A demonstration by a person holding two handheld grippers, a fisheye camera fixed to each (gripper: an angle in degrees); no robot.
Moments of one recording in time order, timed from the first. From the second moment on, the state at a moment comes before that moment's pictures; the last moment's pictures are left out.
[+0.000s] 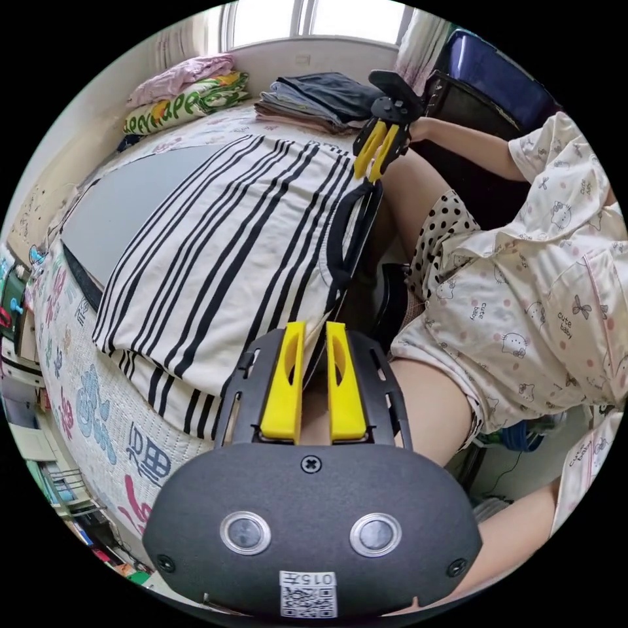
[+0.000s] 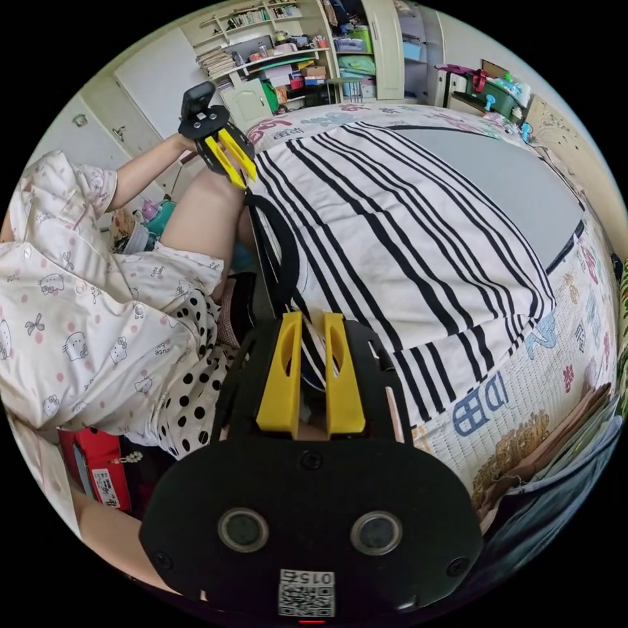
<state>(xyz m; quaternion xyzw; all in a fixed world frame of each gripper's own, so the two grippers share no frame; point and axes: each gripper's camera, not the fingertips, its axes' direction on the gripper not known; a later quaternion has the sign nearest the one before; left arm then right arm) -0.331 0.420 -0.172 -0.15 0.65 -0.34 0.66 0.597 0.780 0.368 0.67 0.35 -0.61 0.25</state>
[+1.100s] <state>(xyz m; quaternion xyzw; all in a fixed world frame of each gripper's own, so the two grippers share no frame) -0.385 0.610 0.085 -0.15 0.37 -0.61 0.68 0.447 1.032 0.228 0.80 0.16 -0.56 0.17</state>
